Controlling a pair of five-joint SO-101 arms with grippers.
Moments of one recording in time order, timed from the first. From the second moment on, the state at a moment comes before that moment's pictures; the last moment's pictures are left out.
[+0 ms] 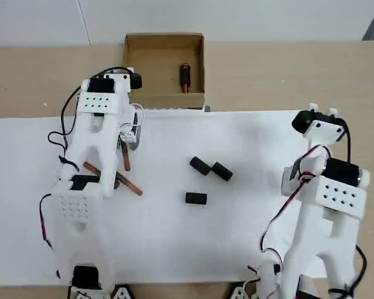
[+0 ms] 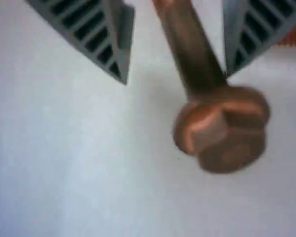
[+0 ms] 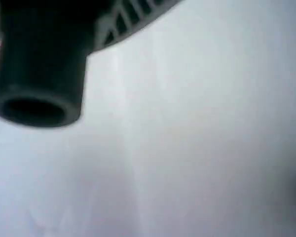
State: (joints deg) left arm -0.6 41.8 -33.0 95.8 5.5; right arm 16.4 -31.6 36.9 77.8 7.8
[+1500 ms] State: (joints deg) left arm 20.6 5.1 -18.3 99.5 7.7; right arm 16.4 -62.9 36.9 86.3 10.3
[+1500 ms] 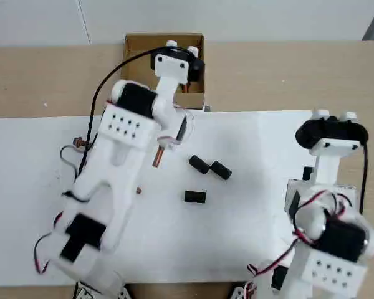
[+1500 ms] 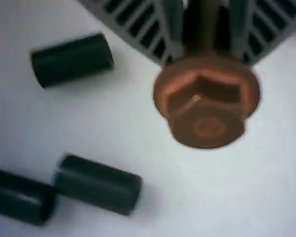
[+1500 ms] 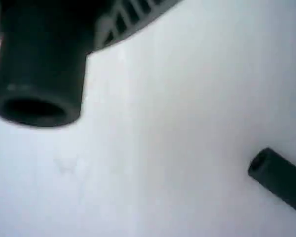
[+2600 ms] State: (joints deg) left arm 21.1 -55.2 54.2 58.2 20.3; right arm 8.2 -102.9 76.0 67.6 8.0
